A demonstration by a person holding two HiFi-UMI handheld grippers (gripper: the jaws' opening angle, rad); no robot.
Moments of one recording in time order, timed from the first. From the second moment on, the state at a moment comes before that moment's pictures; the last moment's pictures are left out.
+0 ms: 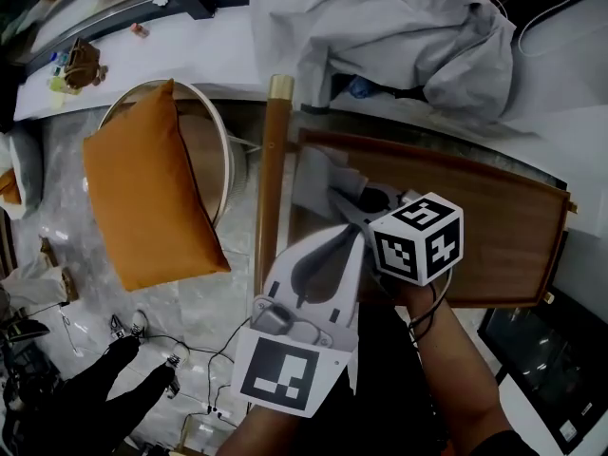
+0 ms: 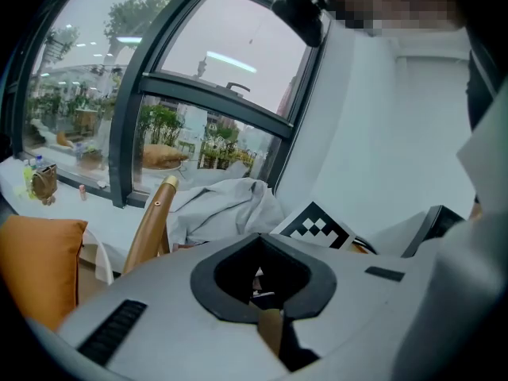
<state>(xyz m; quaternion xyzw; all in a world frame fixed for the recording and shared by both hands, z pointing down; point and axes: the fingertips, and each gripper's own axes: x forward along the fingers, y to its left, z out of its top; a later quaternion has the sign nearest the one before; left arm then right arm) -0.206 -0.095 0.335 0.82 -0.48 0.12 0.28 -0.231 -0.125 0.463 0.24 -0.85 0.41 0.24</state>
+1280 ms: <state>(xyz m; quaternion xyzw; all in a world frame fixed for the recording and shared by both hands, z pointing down) -0.006 -0.132 0.403 0.86 -0.39 0.20 0.27 0.047 -0.132 0.480 0.37 -0.78 0.42 0.27</state>
